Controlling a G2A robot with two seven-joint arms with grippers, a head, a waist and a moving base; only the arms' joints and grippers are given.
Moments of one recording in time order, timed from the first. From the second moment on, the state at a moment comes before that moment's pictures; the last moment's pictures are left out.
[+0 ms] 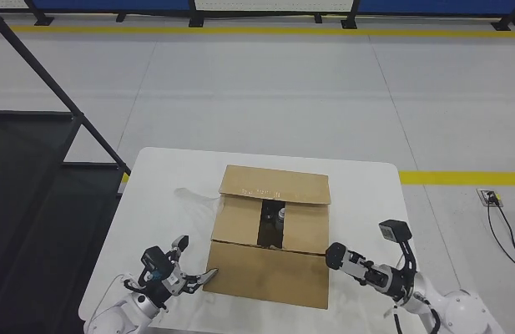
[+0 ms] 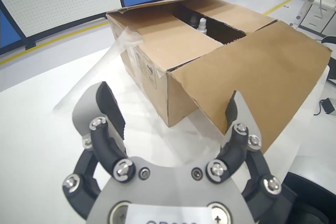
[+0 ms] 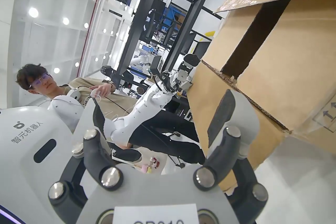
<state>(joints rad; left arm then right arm) 1.47 -1.16 -1.52 -1.60 1.46 -0.65 0.32 -1.34 -1.03 1.46 -1.71 0.35 -0.56 0.94</state>
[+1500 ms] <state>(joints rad) 1.48 -1.15 -1.50 -1.60 1.44 -0.60 0.34 -0.80 -1.16 1.11 -1.30 0.44 -0.23 0.37</state>
